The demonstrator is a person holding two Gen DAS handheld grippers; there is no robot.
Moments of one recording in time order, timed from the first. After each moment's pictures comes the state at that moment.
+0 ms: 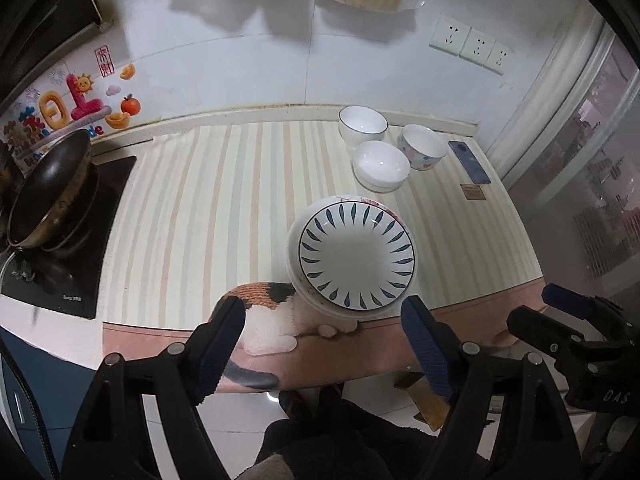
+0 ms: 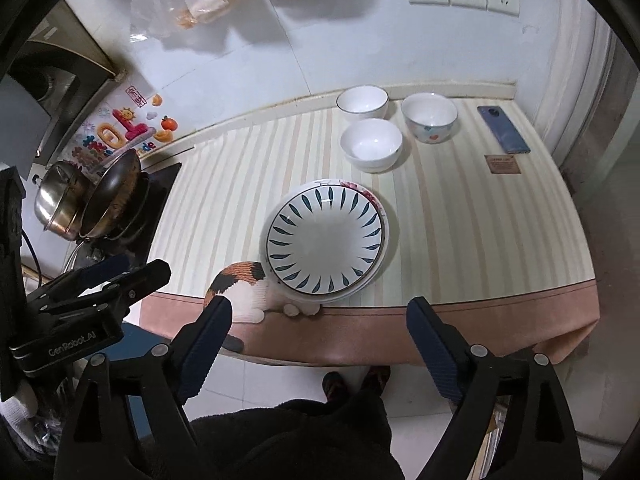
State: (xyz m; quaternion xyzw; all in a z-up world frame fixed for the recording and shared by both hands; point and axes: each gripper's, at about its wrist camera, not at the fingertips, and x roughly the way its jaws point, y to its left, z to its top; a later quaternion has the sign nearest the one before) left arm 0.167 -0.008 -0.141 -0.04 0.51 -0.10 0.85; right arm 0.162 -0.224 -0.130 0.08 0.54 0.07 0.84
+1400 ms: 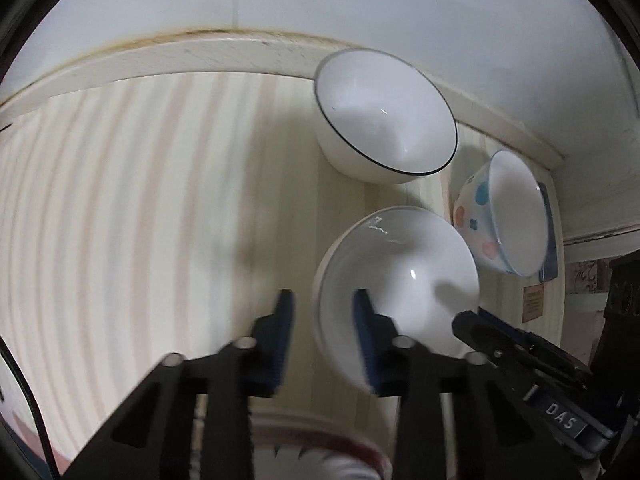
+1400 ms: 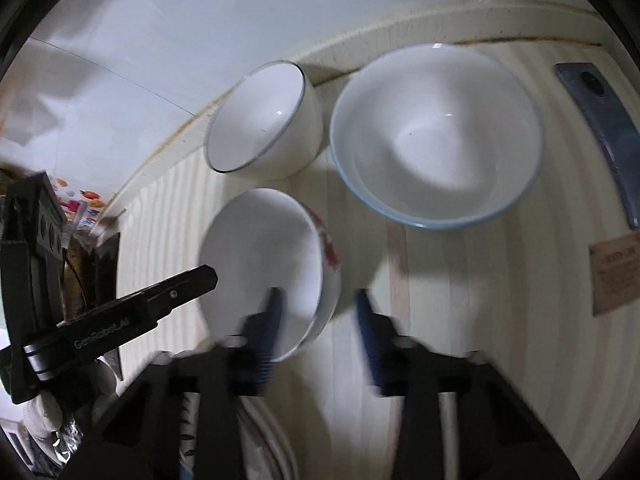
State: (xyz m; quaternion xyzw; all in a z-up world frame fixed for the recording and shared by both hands) left arm 0.491 -0.124 -0.335 -0.11 0.64 -0.09 0.76; right arm 0.508 -0.353 -0.359 0.19 0.62 0.11 0.76
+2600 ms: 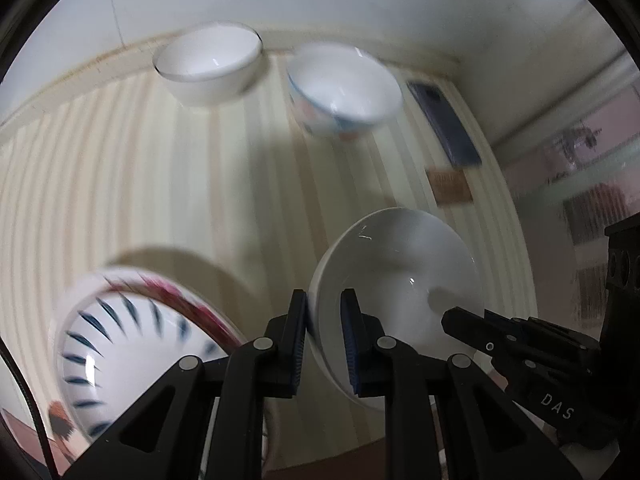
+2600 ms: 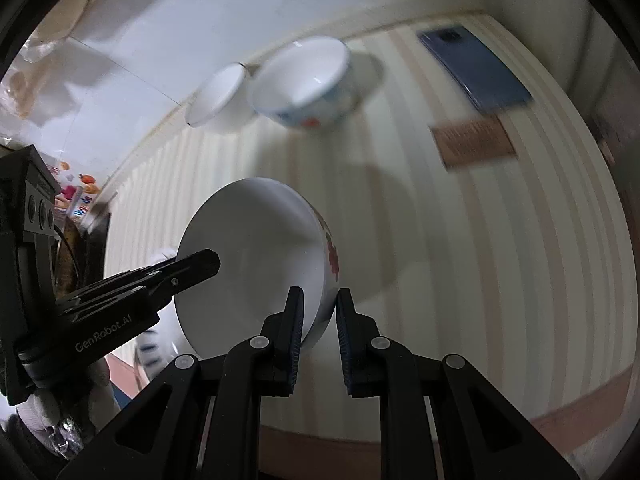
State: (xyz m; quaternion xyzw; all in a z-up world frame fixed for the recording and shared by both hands) left arm 0.373 -0.225 -0.301 -0.05 0.62 -0.19 0.76; right arm 0.351 -0.435 -0.323 0.18 0.60 0.06 0.77
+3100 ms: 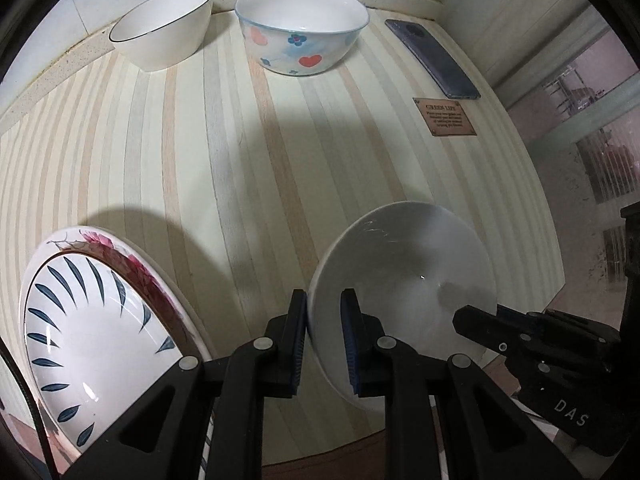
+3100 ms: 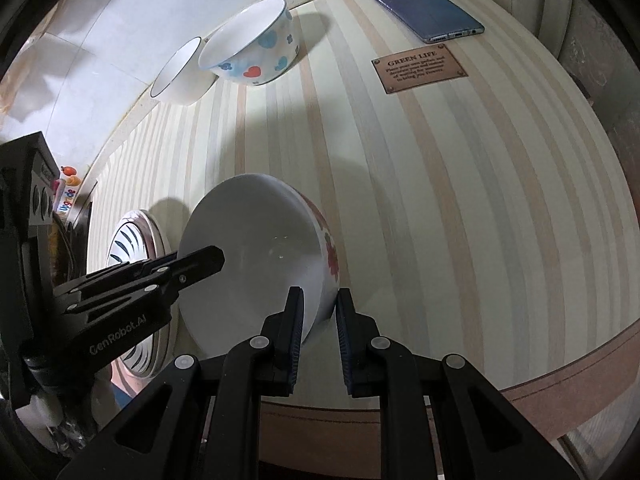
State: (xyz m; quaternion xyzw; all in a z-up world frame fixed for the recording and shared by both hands) left arm 0.349 -0.264 -0.333 0.01 0.64 -0.20 0.75; right arm 0.311 -0.462 -0.358 0.19 0.62 0.04 0.75
